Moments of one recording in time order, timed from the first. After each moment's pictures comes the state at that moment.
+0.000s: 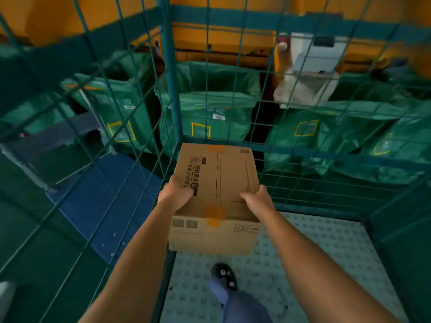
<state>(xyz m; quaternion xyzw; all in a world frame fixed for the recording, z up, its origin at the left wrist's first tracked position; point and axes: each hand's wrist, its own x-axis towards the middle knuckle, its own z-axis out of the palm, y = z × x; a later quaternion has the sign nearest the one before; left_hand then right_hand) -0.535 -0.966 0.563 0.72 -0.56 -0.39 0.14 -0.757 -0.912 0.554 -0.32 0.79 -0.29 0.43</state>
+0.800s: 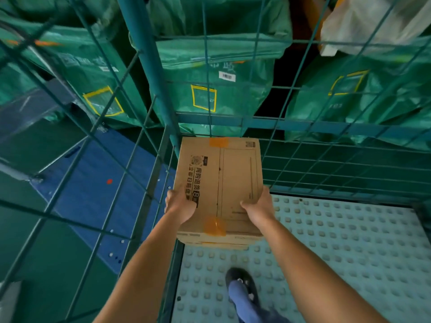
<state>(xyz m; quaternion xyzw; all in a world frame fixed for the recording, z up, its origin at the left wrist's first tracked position) -0.550 -1.092 0.386 0.74 -0.55 -0.38 0.05 -0.751 -1.041 0.379 -0.29 0.80 -0.27 0.46</state>
